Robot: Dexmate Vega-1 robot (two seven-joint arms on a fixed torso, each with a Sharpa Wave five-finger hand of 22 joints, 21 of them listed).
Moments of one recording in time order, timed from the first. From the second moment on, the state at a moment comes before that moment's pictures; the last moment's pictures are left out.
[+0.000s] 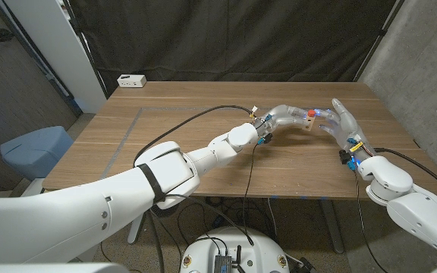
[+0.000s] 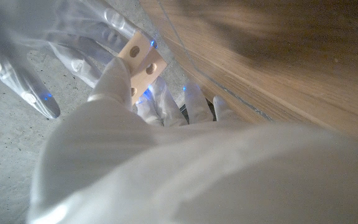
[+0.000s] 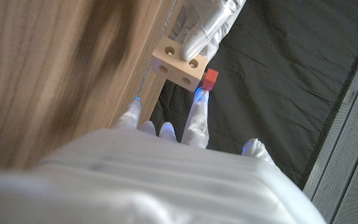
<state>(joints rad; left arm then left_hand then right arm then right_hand) 0.25 -0.17 0.97 -0.38 -0.13 -0.62 -0.05 0.93 0.06 0.31 -0.19 0.24 0.84 -0.18 0.24 0.21 0.90 -0.21 0.25 0.44 0.49 -0.05 0.21 0.21 0.15 0.12 0.21 0.18 -1.44 -0.78 0.01 -1.97 0.65 0.07 -0.23 0.08 0.06 0.21 0.02 0.30 0.71 -0.03 0.24 0.20 -0.06 0.02 0.20 0.18 -0.15 0.17 0.21 0.20 0.14 0.21 0.19 0.17</state>
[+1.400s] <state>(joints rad) 0.24 -0.18 0.97 -0.37 -0.15 -0.57 -0.06 0.93 0.06 0.31 -0.19 0.24 0.84 -0.18 0.24 0.21 0.89 -0.21 0.25 0.44 0.49 -0.05 0.21 0.21 0.15 0.12 0.21 0.18 -1.44 -0.78 0.02 -1.98 0.66 0.06 -0.18 0.08 0.07 0.21 0.02 0.30 0.81 -0.01 0.27 0.20 0.00 -0.01 0.20 0.18 -0.12 0.17 0.21 0.20 0.15 0.20 0.19 0.17</state>
